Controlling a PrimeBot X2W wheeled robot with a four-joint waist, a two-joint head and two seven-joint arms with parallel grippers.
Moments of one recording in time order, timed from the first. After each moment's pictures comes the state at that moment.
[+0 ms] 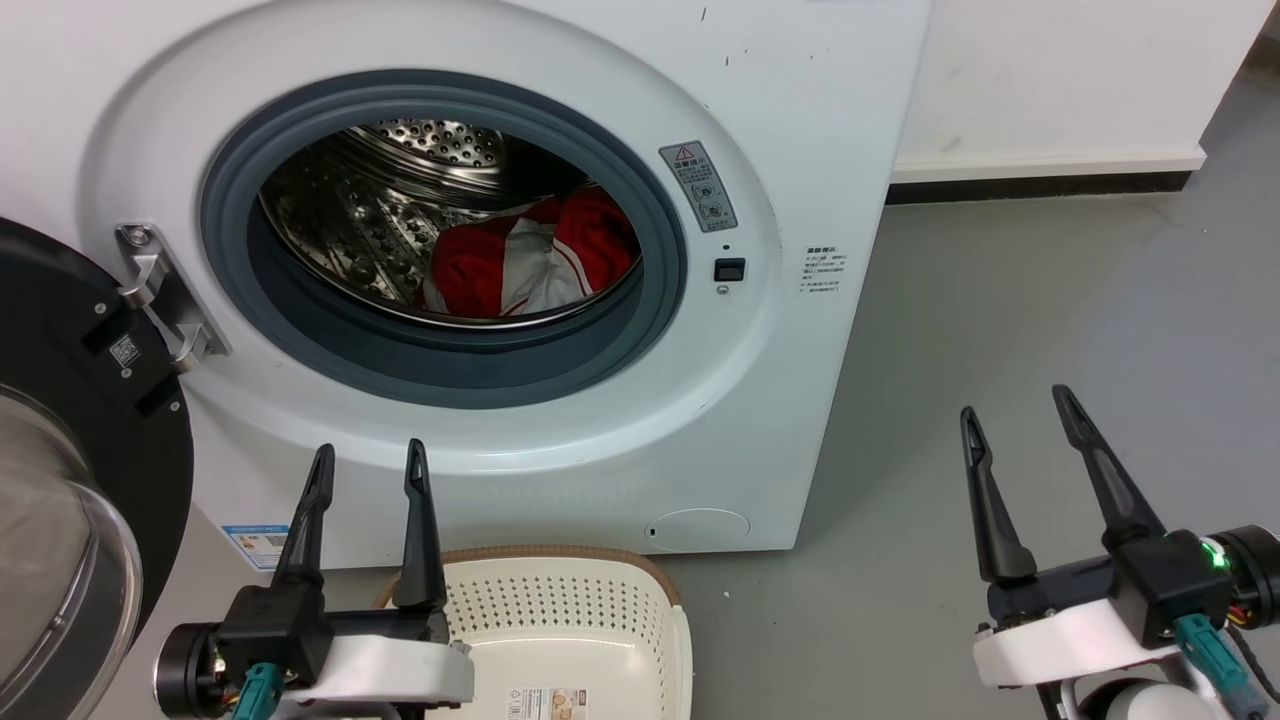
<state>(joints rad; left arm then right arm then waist) 0.03 0.09 -0.11 -0.09 -0.15 0.11 -0.24 -0.02 -0.05 0.03 -0.07 -0.08 0.13 -0.24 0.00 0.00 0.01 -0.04</state>
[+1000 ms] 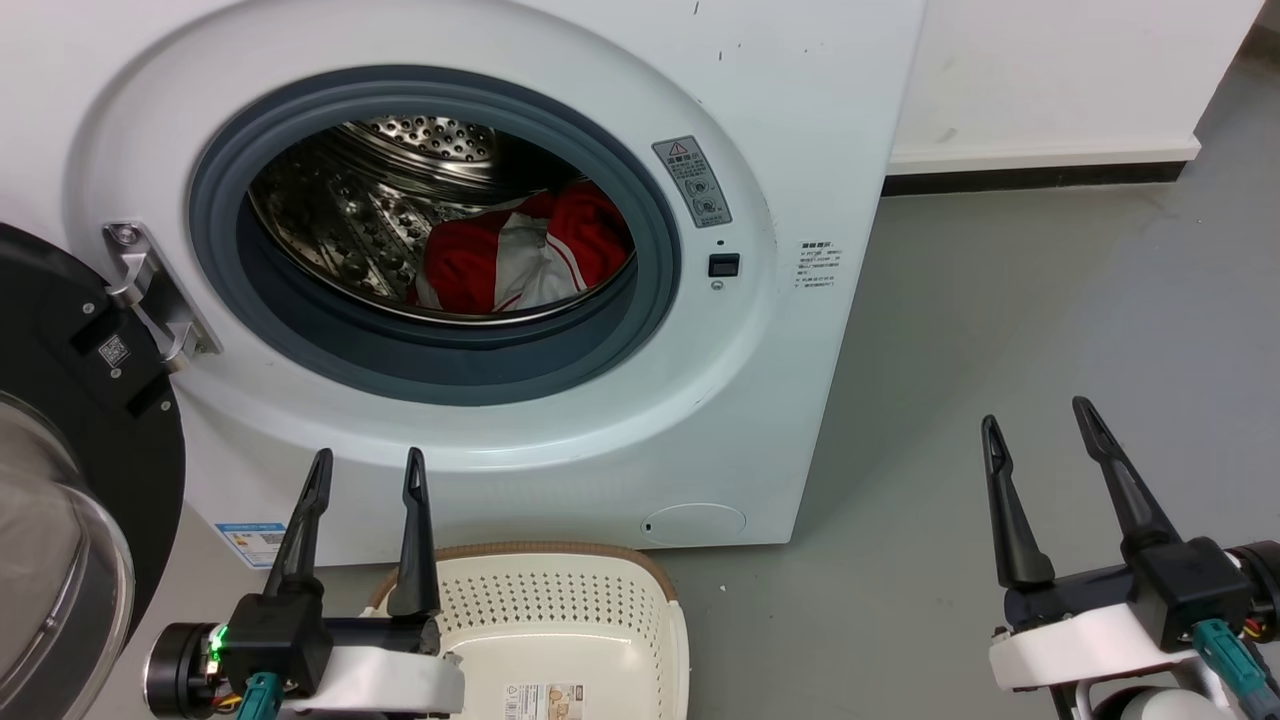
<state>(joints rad) 0.04 0.05 -0.04 -0.07 -0.06 0.02 -0.26 -0.01 -0.05 0.00 -0.03 -0.08 0.13 -0.26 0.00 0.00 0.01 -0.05</state>
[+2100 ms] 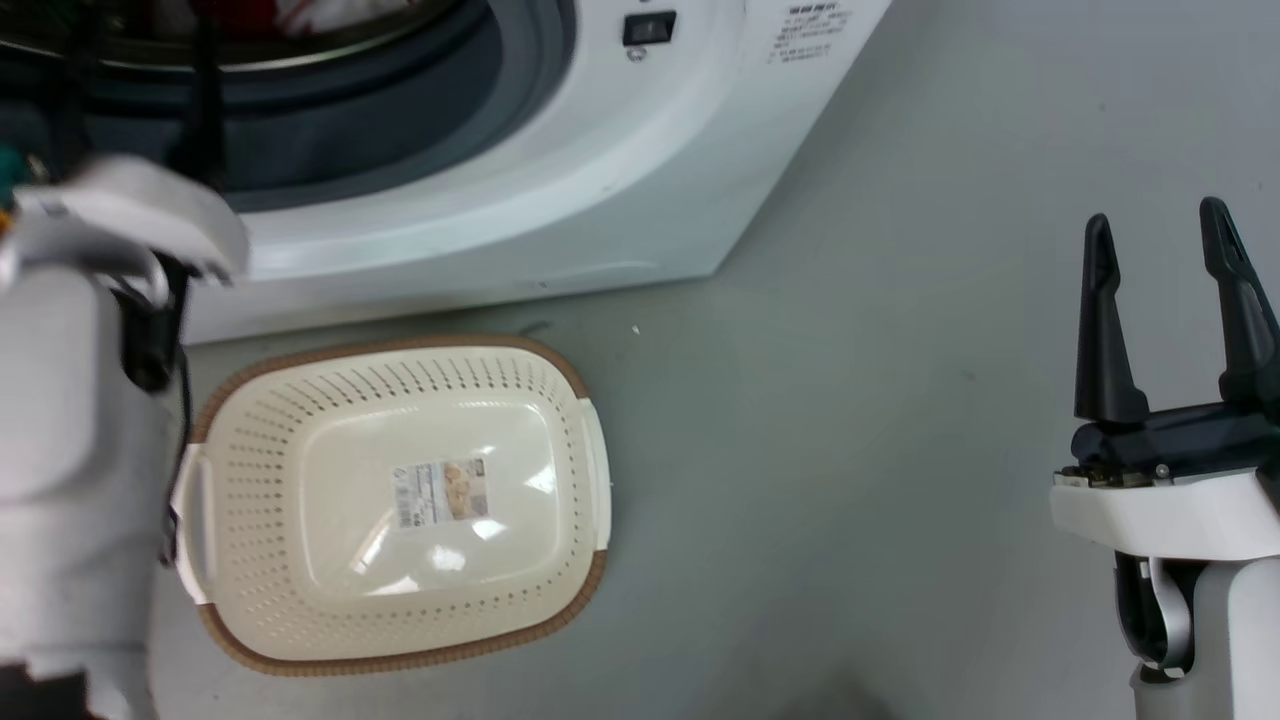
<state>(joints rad) -0.77 0.33 -0.01 0.51 -0.14 -0.13 -0.20 -0.22 -0.05 -0.06 -0.15 -0.01 0.13 -0.26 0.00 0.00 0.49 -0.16</state>
